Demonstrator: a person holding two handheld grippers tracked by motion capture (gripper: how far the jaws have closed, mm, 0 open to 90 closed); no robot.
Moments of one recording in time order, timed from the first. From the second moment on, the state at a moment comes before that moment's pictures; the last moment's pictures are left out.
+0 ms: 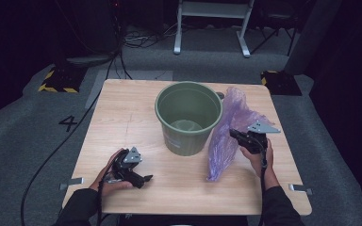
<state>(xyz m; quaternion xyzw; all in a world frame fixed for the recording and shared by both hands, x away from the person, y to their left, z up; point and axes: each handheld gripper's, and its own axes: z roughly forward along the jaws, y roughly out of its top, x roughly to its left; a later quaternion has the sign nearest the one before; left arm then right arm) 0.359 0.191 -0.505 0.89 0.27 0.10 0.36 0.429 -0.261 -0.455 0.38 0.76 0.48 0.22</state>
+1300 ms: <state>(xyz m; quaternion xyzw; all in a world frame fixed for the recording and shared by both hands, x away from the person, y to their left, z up) 0.351 0.161 -0.468 0.89 0.22 0.11 0.38 0.412 -0.270 -0.364 0.34 0.72 0.53 0.30</state>
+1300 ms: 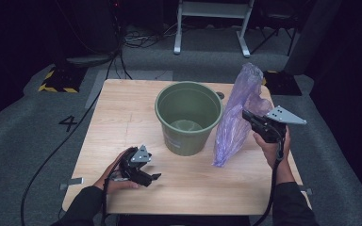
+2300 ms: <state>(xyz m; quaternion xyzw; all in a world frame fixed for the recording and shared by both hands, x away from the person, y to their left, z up) 0.316 0.138 -0.365 0.84 0.14 0.17 0.49 0.402 -0.239 -0.296 0.29 0.70 0.58 0.30</state>
